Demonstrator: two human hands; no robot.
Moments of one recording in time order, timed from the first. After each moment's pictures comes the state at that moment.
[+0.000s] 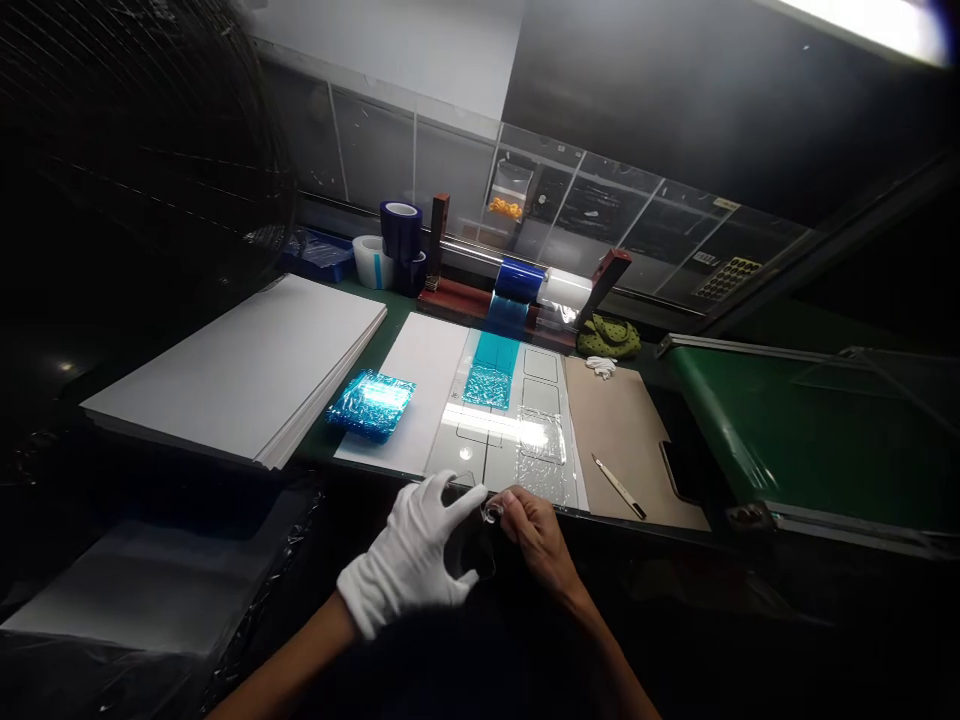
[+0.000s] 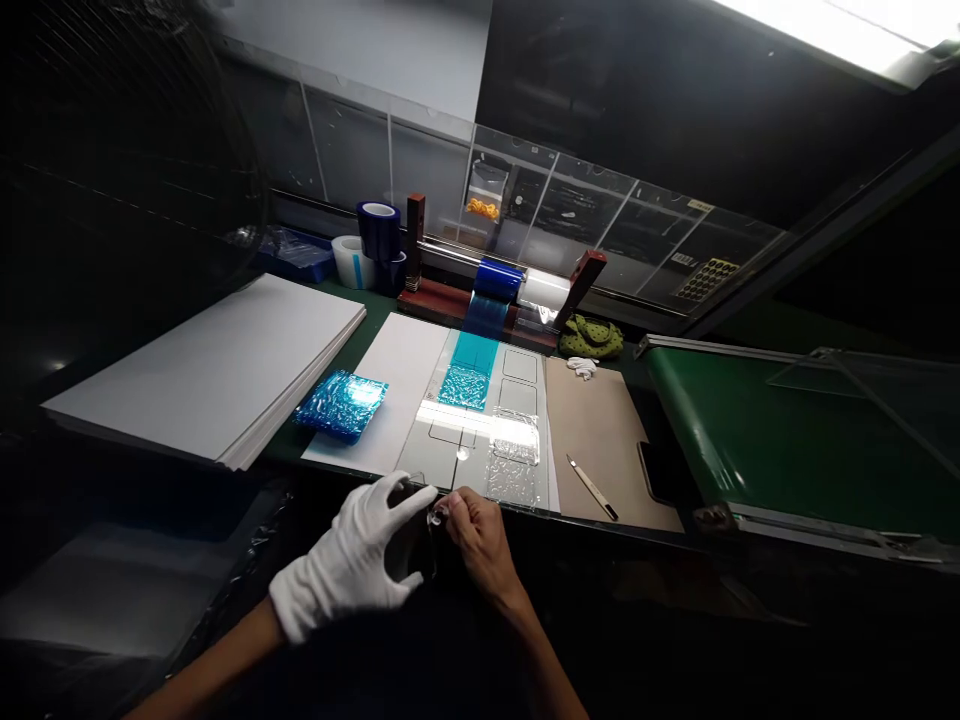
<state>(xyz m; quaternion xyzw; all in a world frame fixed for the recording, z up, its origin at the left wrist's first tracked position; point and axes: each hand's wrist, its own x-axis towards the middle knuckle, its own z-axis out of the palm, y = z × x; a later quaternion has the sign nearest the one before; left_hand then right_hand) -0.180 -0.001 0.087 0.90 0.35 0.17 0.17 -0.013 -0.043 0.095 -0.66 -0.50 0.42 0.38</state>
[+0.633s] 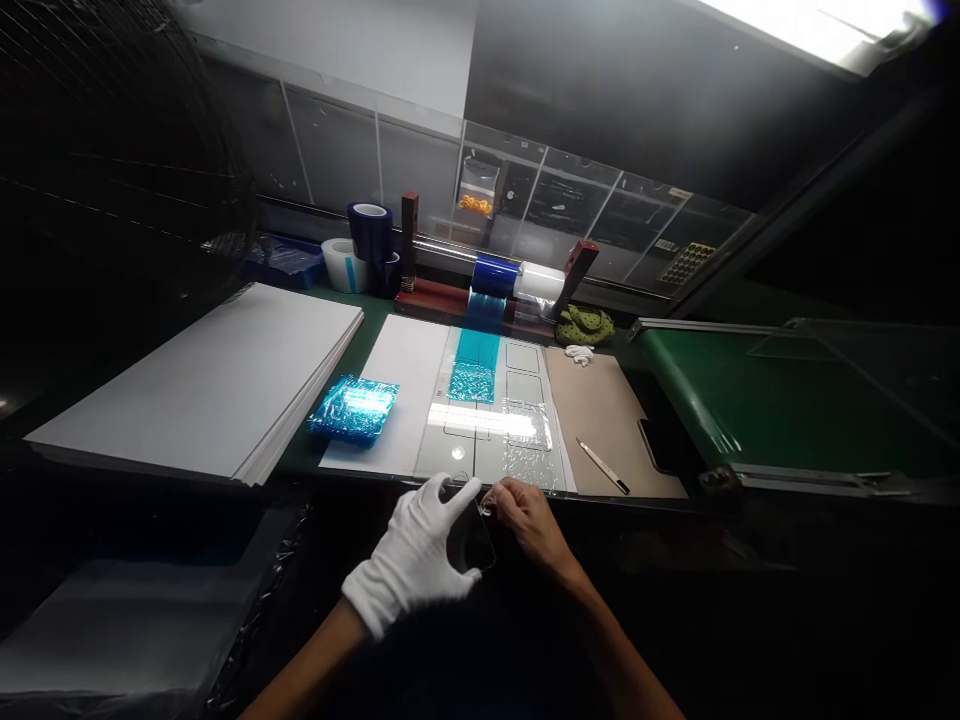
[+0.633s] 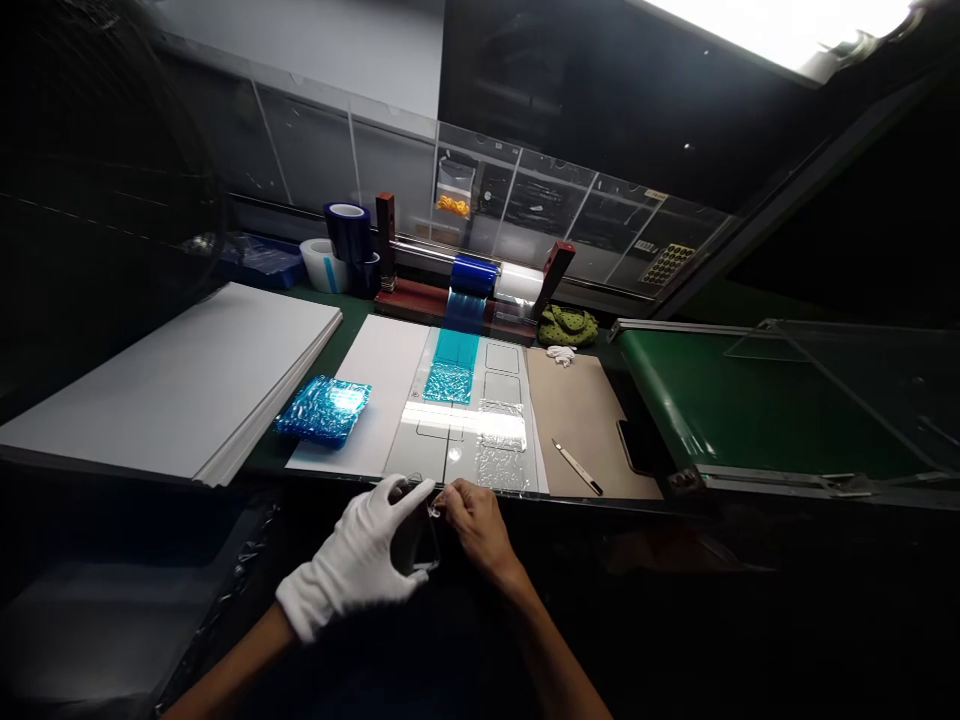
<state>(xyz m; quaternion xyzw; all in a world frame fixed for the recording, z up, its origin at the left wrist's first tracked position) -0.171 -0.004 0.084 0.89 0.36 0.14 0.23 -0.009 -0.045 0.089 -0.69 -0.50 0.37 0.36</state>
